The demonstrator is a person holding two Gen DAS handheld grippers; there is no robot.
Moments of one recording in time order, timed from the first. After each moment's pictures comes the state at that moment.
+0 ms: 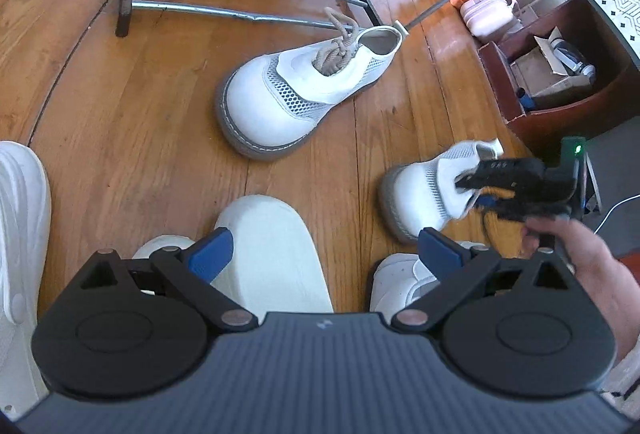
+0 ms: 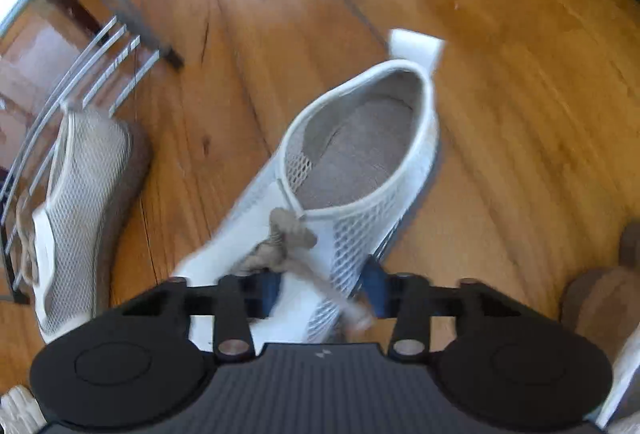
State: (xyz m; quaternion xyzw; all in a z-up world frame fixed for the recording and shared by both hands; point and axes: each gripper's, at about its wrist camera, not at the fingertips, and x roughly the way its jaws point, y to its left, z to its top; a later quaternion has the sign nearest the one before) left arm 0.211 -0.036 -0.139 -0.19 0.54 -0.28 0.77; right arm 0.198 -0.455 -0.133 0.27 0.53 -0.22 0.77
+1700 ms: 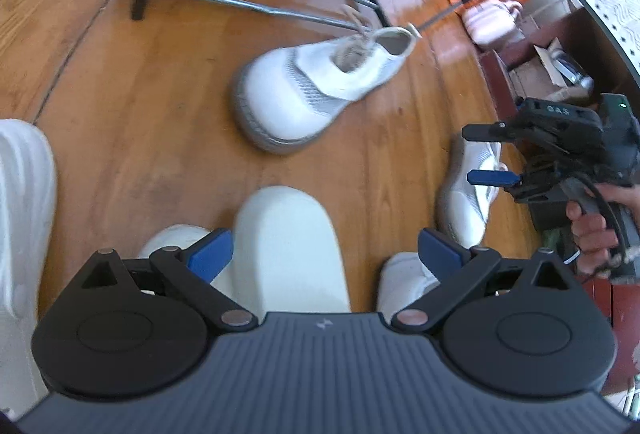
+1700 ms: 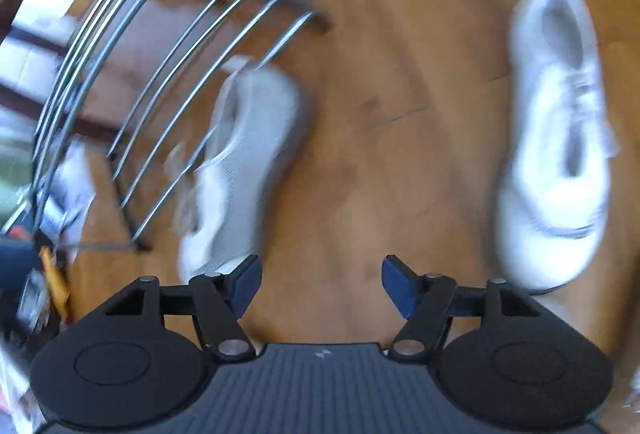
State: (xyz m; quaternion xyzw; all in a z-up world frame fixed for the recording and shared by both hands) left arm 0.212 -0.012 -0.146 -0.21 0.52 -0.27 0.78; right arm 0.242 -0.372 -0.093 0.32 0.59 -0.05 0.74
